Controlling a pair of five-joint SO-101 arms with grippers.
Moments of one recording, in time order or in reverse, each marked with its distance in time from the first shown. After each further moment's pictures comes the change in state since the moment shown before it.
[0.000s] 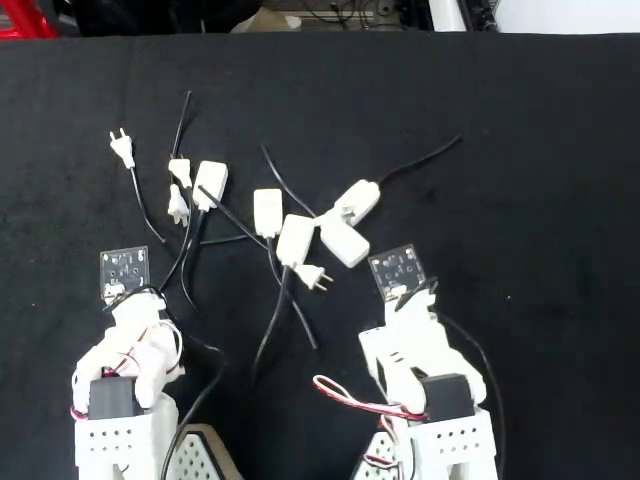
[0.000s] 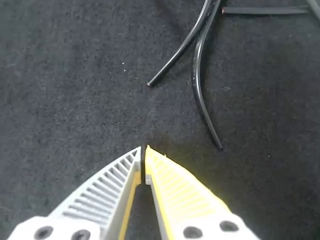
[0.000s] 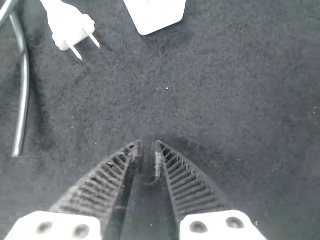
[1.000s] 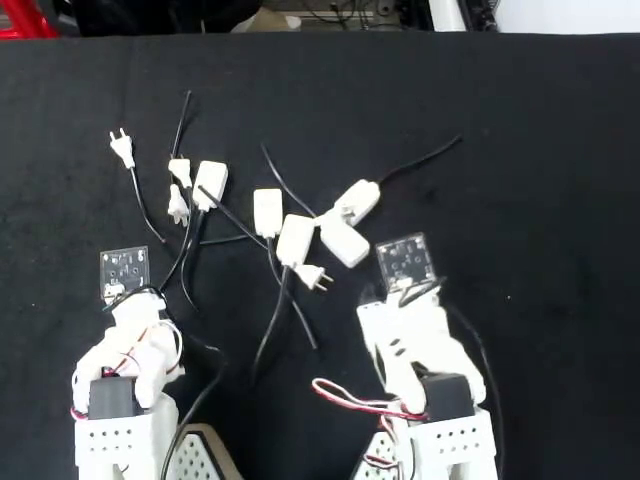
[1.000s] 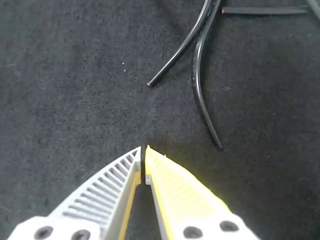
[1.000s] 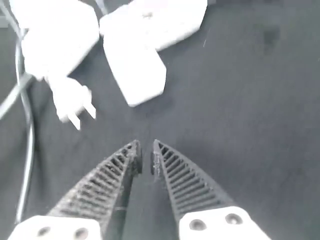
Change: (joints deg) left arm 0.0 0.0 0.0 0.0 0.0; right arm 0.0 0.0 -0.2 -15.7 -0.1
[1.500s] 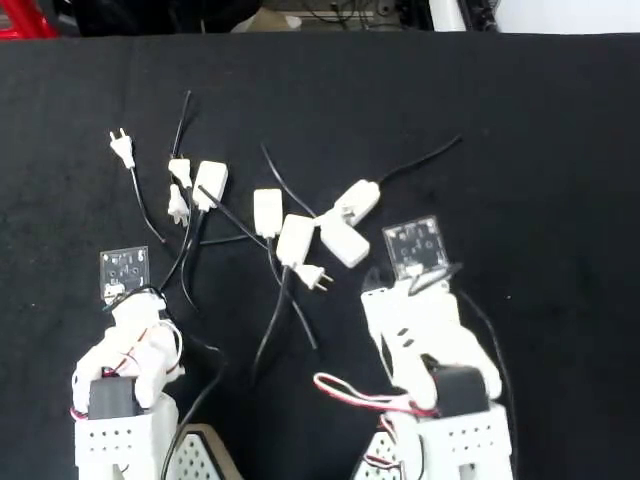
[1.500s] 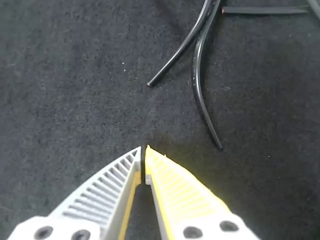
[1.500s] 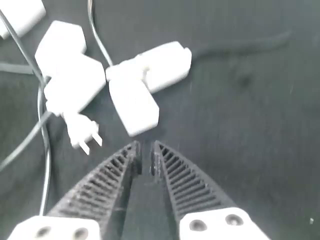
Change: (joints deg) left arm 0.0 0.0 0.0 0.0 0.0; right arm 0.0 15.4 -15.7 2.1 0.0
